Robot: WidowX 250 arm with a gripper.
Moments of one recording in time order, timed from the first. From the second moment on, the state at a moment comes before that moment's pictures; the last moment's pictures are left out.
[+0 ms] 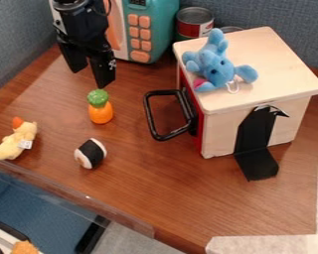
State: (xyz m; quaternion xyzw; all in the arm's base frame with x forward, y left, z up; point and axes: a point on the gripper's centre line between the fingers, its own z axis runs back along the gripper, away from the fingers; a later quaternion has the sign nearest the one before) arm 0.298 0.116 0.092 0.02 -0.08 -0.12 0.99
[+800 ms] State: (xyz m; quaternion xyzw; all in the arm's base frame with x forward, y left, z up) arm 0.225 0.094 0.068 0.00 -0.07 -0.18 0.98
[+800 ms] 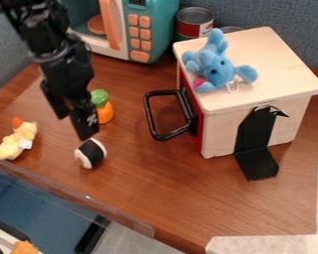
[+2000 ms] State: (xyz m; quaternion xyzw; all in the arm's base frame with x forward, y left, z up) arm 0.241 0.097 0.026 0.02 -0.08 -0.07 0.99
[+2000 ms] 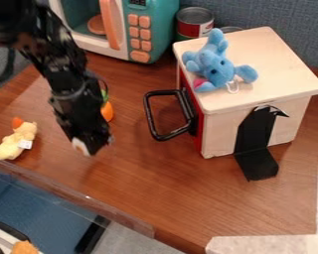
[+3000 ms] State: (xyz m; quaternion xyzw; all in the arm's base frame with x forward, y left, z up) arm 0.339 0.281 0.063 0.07 -0.13 0.13 0.98
